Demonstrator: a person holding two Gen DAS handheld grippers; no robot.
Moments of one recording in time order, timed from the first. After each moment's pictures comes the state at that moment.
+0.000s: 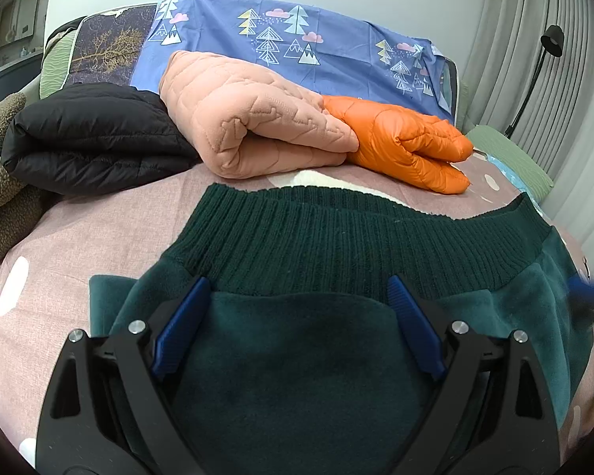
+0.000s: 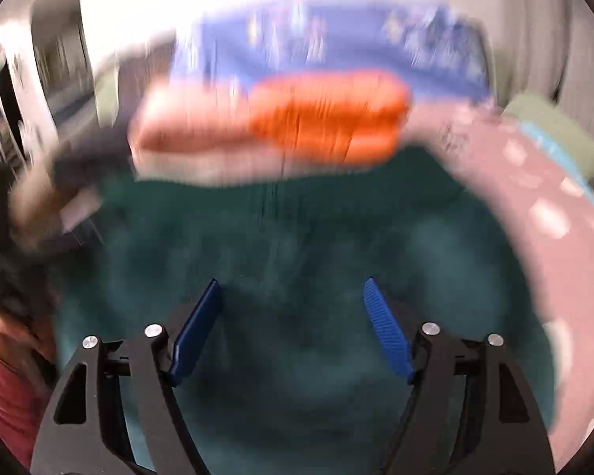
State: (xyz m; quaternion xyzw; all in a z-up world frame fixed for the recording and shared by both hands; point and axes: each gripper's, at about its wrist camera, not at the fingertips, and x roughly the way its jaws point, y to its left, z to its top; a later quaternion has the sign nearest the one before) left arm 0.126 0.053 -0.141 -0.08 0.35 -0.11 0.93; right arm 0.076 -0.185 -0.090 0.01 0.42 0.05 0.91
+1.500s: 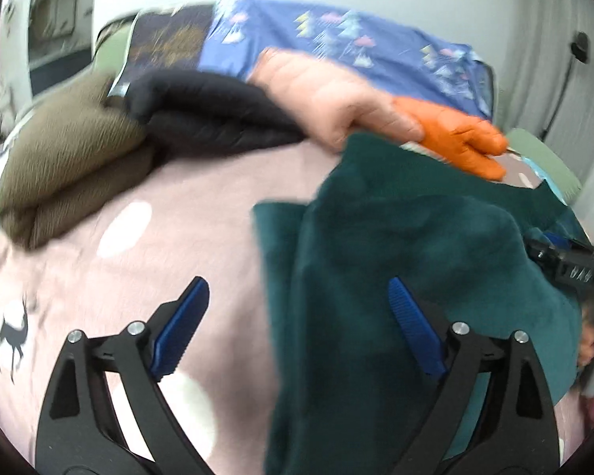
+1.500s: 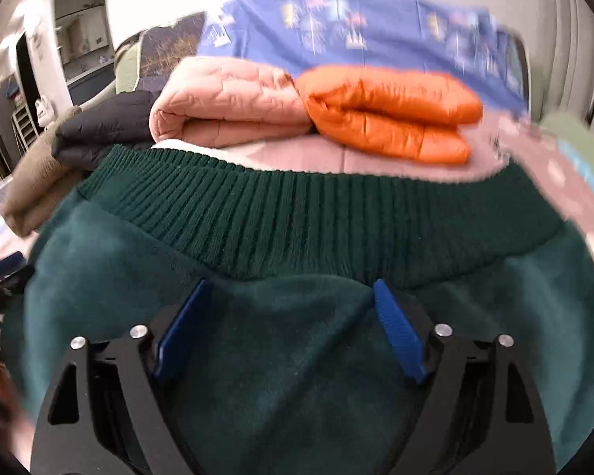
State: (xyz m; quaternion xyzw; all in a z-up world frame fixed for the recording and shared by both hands) left arm 0.045 0.142 -0.151 -0.09 0.37 -0.03 0.92; right arm 0.112 -0.129 -0.098 -0.03 0.39 0.10 0.91
